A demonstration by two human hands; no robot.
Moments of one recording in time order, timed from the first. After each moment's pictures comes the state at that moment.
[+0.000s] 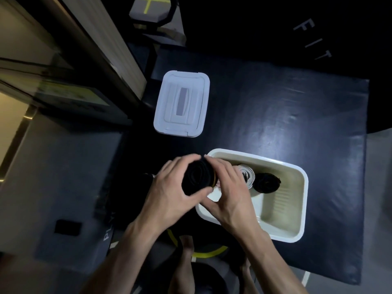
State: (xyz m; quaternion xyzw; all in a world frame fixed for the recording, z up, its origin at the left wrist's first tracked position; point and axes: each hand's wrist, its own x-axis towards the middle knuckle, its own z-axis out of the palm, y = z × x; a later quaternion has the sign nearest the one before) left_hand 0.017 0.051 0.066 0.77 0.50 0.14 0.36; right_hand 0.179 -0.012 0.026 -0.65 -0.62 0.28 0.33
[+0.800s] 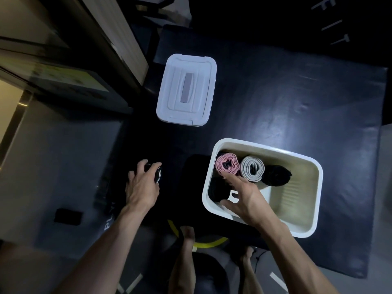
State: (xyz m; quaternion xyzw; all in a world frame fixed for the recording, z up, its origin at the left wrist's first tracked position) left_hand -0.070 0.061 -0.060 0.66 0.69 -0.13 0.25; right_hand 0.212 -0.043 -0.064 -0.67 -0.56 0.45 0.19
